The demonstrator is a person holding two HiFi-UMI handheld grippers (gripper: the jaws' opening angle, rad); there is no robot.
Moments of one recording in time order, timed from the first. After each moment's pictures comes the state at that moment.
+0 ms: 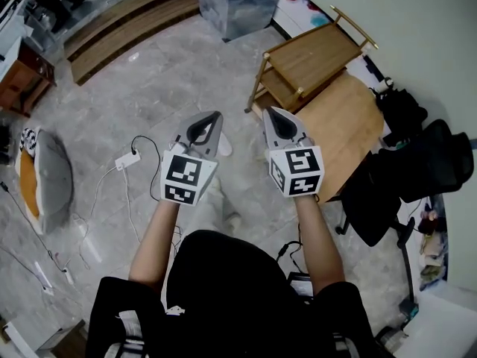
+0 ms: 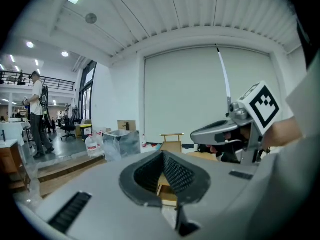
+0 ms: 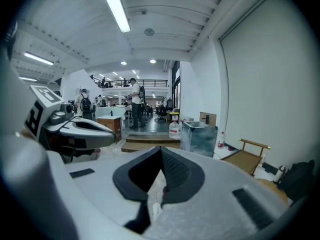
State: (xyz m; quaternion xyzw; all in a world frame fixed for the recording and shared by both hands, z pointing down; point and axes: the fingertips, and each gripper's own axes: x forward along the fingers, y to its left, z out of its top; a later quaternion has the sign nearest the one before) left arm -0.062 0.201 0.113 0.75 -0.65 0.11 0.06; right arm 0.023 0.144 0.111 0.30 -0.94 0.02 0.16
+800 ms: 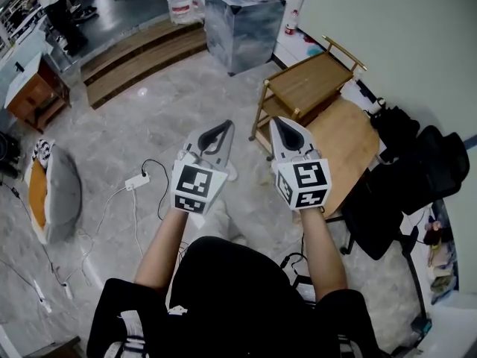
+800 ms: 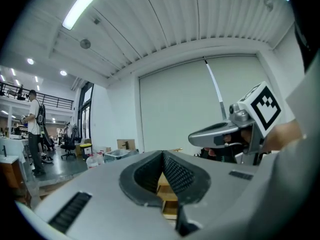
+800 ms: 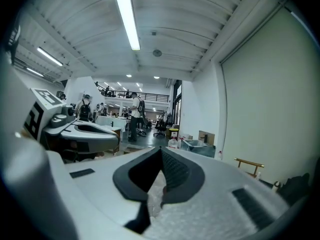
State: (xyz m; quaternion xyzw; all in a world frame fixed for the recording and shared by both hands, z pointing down) left arm -0.015 0.274 0.016 0.75 -0.65 0.07 -0.04; right arm 0.060 0.225 0.010 0.31 -0.95 -0.04 0.08
